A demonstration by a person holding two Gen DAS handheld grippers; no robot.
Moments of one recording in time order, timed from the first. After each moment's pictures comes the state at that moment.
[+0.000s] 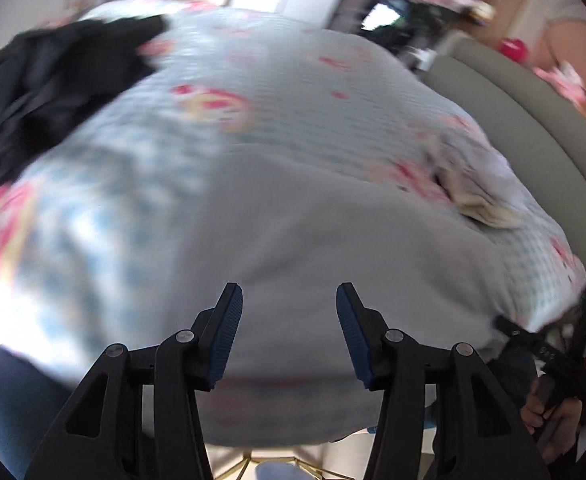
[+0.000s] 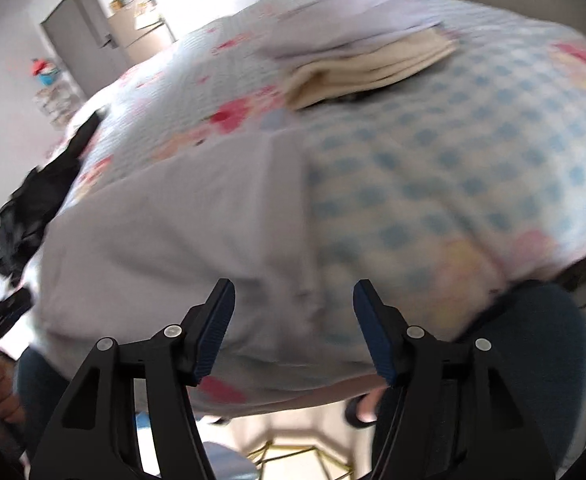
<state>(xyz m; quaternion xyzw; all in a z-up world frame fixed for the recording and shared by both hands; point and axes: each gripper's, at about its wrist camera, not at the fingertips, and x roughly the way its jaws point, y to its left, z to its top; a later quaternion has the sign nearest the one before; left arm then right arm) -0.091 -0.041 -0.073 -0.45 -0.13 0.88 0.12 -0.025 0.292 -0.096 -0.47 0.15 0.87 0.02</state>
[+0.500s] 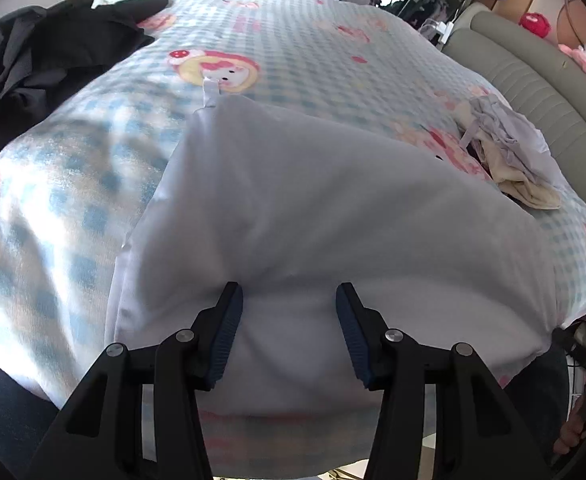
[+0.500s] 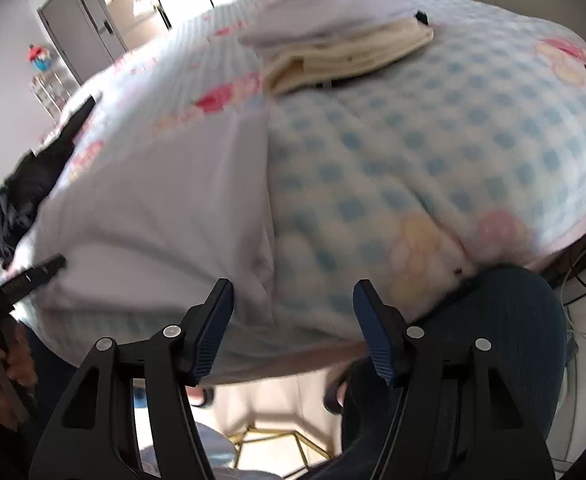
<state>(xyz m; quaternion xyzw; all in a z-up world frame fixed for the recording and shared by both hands) -0.106 -0.032 -0.108 -0.48 -0.11 0.87 0.07 0.002 0.322 -0.083 -0.46 0.16 0.88 0.04</state>
